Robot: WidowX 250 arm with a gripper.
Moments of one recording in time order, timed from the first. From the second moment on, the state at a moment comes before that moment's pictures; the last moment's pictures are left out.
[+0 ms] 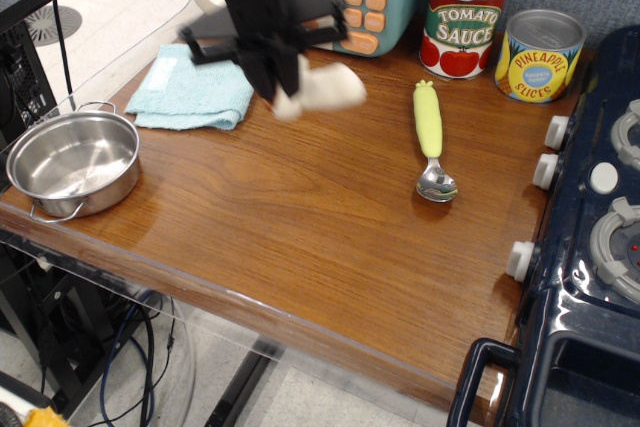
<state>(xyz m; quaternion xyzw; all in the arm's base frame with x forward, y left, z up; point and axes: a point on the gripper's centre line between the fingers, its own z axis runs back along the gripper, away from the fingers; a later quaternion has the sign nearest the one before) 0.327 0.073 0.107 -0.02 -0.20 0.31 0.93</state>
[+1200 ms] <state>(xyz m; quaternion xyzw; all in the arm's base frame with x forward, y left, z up) 0.378 0.205 0.056 0.10 -0.16 0.49 0.85</state>
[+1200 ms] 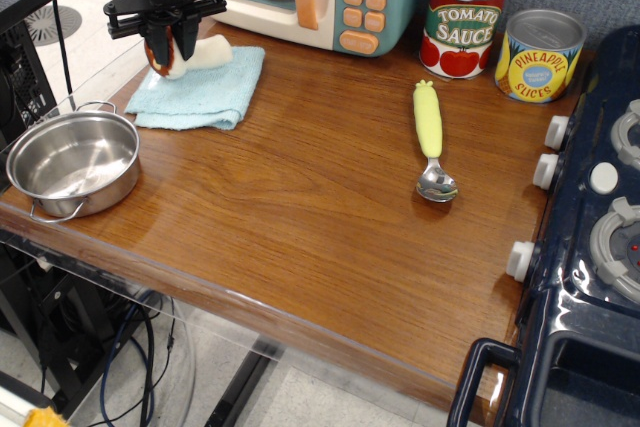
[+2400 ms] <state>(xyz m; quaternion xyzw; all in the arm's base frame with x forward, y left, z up) 0.373 0.193 0.113 0.06 -0.21 0.48 0.85</state>
